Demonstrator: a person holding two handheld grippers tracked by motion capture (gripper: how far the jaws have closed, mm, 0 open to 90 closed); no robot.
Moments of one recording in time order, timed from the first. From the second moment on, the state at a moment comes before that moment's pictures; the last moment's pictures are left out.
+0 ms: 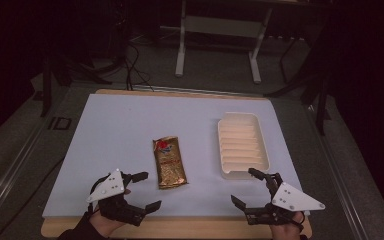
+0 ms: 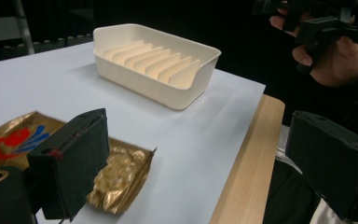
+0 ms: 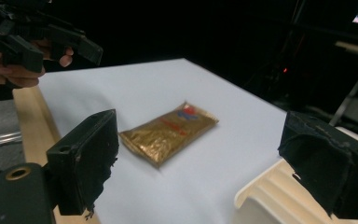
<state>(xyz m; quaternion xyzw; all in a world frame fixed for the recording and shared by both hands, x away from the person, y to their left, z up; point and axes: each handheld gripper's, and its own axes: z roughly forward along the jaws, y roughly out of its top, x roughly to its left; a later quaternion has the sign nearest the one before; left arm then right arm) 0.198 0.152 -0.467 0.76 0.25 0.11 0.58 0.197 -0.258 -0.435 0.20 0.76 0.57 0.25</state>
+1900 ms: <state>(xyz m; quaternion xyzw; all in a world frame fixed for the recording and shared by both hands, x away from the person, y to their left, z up) 0.334 0.137 -0.495 0.77 0.36 0.14 0.50 0.201 -0.253 -0.440 0.24 0.77 0.56 0.22</state>
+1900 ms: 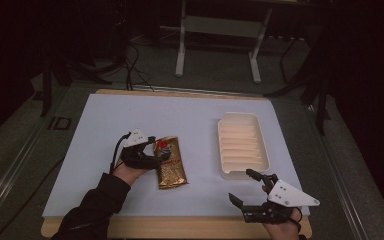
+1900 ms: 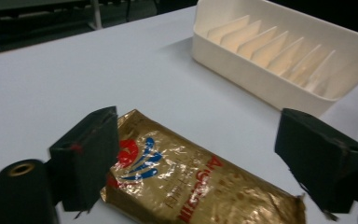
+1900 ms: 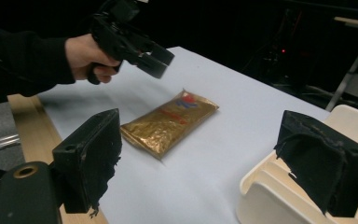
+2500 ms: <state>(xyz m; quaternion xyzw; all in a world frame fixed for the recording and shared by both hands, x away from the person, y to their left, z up) 0.384 0.152 -0.519 0.76 0.41 0.16 0.47 0.203 -0.251 -0.445 0.24 0.77 0.55 0.21</state>
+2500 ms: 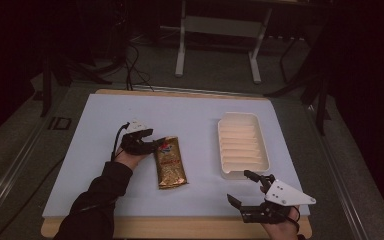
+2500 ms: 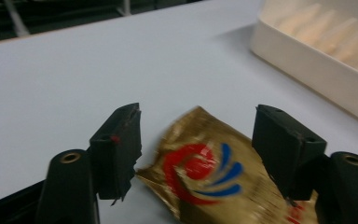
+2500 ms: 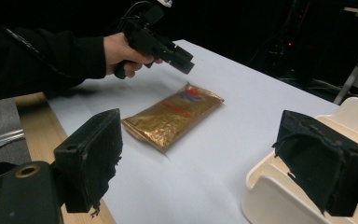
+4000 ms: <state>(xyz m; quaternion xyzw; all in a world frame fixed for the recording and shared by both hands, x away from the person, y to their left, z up) 0.391 0.132 -0.538 0.81 0.44 0.13 0.37 0.203 -0.248 -0.446 0.24 0.78 0.55 0.20</state>
